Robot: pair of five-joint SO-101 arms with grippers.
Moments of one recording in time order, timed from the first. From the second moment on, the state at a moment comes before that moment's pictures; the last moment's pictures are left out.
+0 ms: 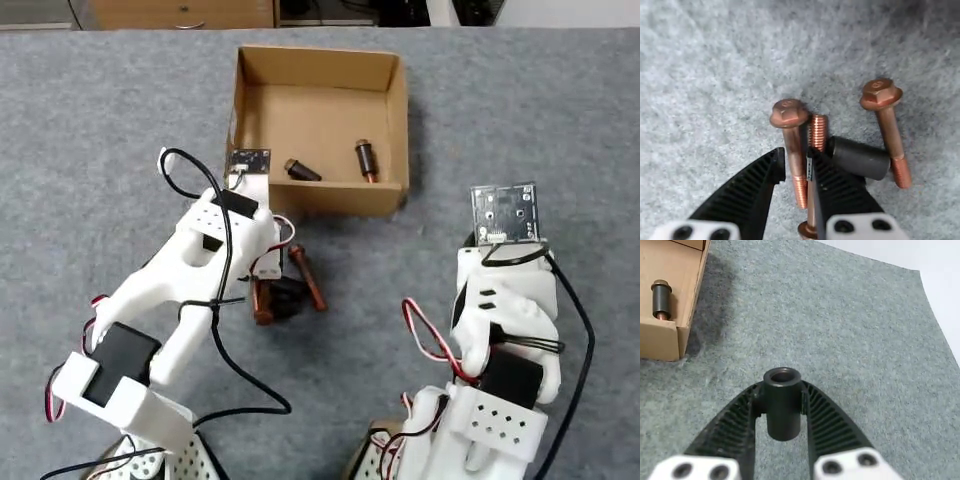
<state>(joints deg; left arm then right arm) 19.6 1.9 26.7 62.4 12.9 18.4 -76.8 66.1 49.5 19.1</state>
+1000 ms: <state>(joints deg) 17.2 6.8 22.9 64.0 12.8 15.4 -77.3 66.1 49.5 19.1</state>
